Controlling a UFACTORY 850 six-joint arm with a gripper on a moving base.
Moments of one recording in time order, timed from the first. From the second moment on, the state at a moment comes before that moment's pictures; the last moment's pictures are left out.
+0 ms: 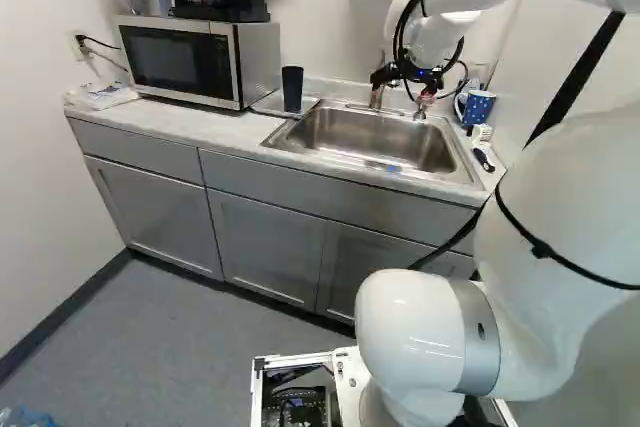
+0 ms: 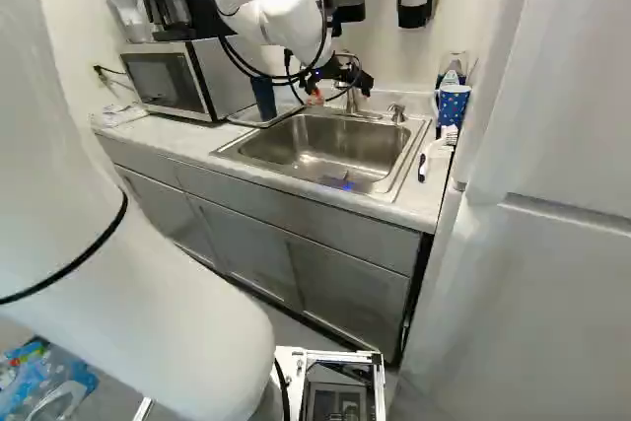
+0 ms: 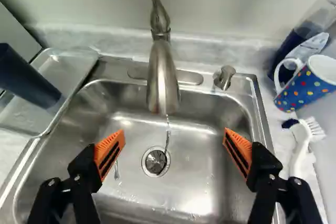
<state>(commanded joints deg) -16.2 7.9 -54.1 2.9 -12.7 -3.6</state>
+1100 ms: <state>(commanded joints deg) -16.4 9.2 -54.9 2.9 -20.7 -3.6</state>
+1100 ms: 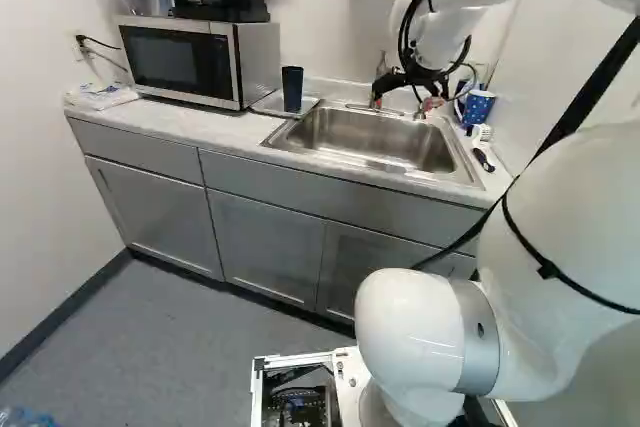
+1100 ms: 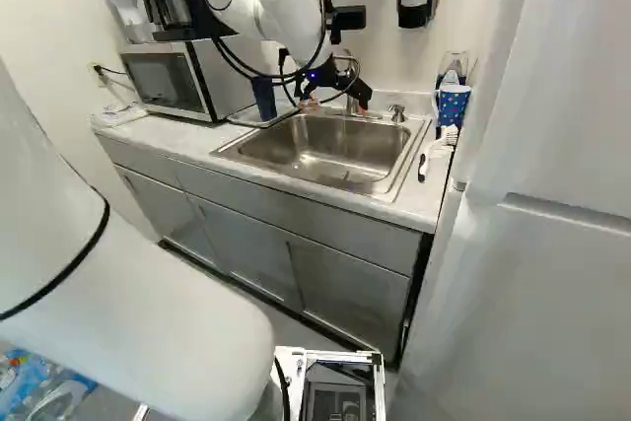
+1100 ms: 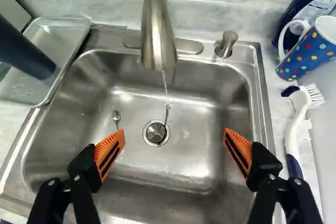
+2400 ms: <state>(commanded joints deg) -13.0 -0.8 -72.7 2.4 0.9 -3.6</state>
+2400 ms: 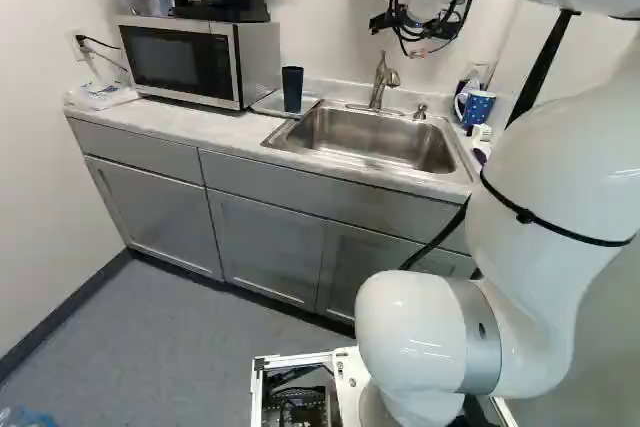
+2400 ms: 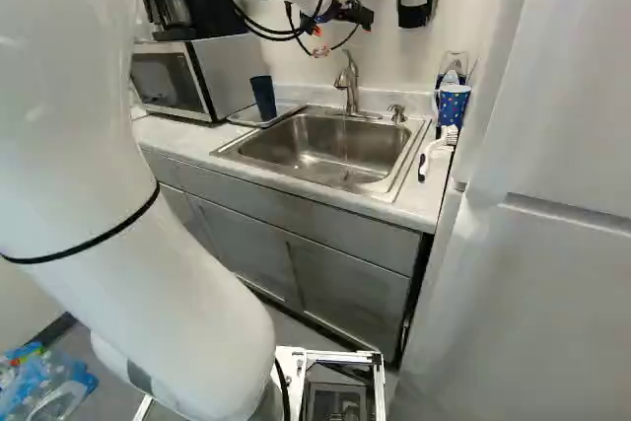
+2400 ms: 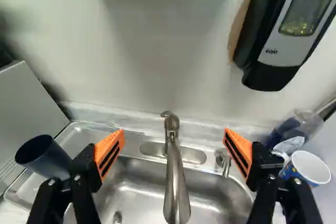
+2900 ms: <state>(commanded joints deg) -9.5 -3.0 -75.9 2.2 1.7 -3.6</state>
